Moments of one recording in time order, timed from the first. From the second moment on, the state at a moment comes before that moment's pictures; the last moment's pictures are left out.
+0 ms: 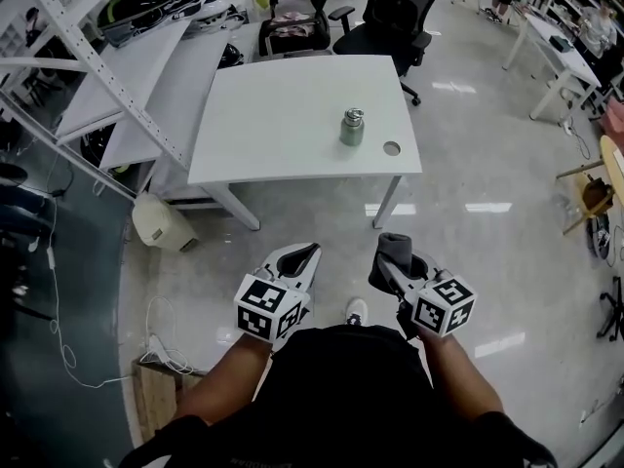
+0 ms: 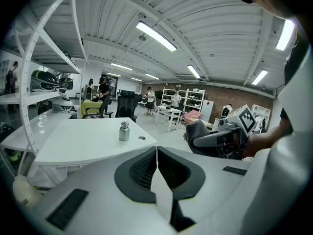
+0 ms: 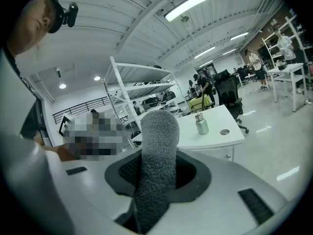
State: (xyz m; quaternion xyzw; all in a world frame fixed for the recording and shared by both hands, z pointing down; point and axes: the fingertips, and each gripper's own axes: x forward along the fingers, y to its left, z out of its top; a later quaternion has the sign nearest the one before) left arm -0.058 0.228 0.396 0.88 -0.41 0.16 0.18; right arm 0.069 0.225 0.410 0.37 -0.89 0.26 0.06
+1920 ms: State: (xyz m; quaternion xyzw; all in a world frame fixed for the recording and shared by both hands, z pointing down) left arm -0.050 -0.055 0.437 0.89 -0.37 0.19 0.18; right arm 0.072 -0.041 0.443 0.41 -0.86 0.29 0.08
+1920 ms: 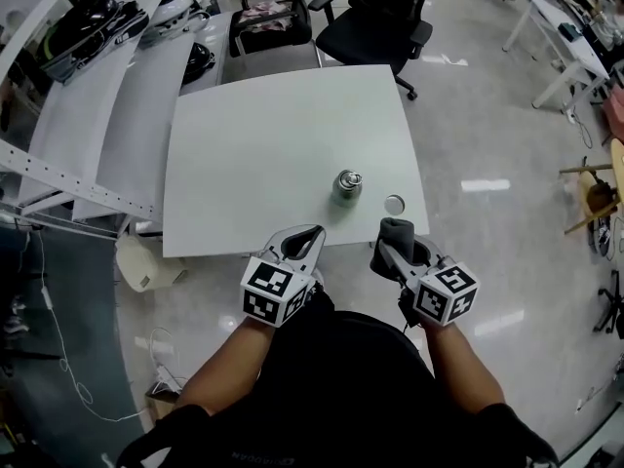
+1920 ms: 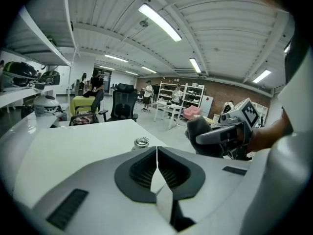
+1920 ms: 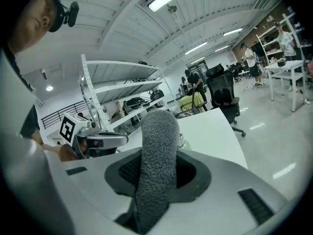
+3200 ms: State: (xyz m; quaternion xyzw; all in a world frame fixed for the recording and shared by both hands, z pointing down) left arm -0.030 -0.159 0.498 0.92 -0.25 0.28 0.09; right arm 0.034 -0.186 0.433 0.41 -0.88 0.24 0.09
